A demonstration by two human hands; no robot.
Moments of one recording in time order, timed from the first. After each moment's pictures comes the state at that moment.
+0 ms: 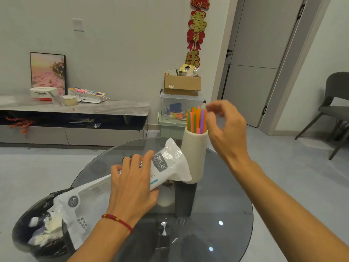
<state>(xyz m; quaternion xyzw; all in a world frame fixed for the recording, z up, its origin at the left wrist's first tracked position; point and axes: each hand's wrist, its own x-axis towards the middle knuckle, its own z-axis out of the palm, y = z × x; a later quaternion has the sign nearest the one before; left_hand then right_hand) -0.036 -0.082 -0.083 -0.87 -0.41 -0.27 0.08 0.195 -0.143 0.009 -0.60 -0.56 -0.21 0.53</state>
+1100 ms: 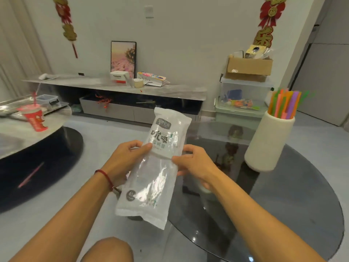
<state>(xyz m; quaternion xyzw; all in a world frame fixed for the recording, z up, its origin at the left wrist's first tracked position) -0.225 -0.012 -0.098 -0.59 -0.45 -0.38 -0.56 0.000 -0.065 -0.115 -0.54 -0.48 0.49 0.48</state>
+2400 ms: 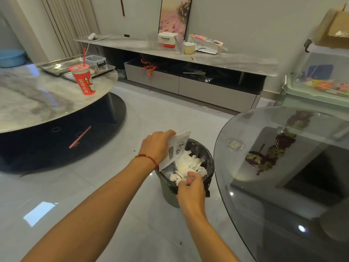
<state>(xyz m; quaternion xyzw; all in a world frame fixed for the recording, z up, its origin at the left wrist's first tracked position) -0.323 0.137 -0.229 -0.77 -0.61 -0.18 -0.06 -0.205 0.012 -0.280 -0.69 -0.35 0.46 0.43</state>
